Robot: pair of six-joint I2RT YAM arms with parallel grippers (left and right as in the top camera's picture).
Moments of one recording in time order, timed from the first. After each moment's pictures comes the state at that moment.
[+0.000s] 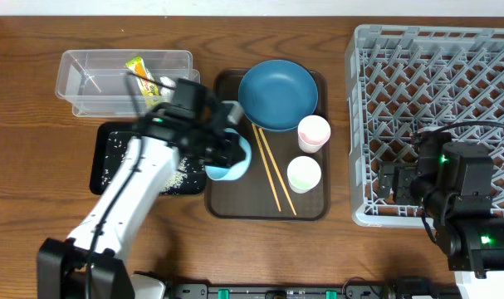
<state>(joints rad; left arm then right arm) -0.32 1.52 1.14 -0.86 0.54 -0.13 0.05 0.84 0.90 -0.90 -0.03 0.04</state>
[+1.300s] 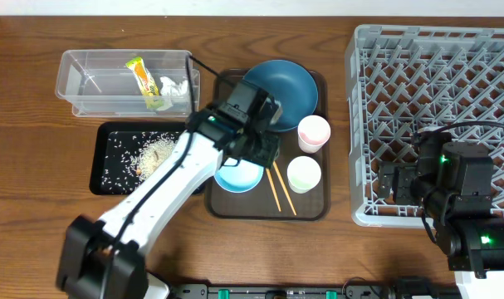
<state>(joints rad) -0.55 1.61 1.27 -0.80 0.25 -0.18 0.05 0.84 0.90 -0.90 -0.03 0.04</state>
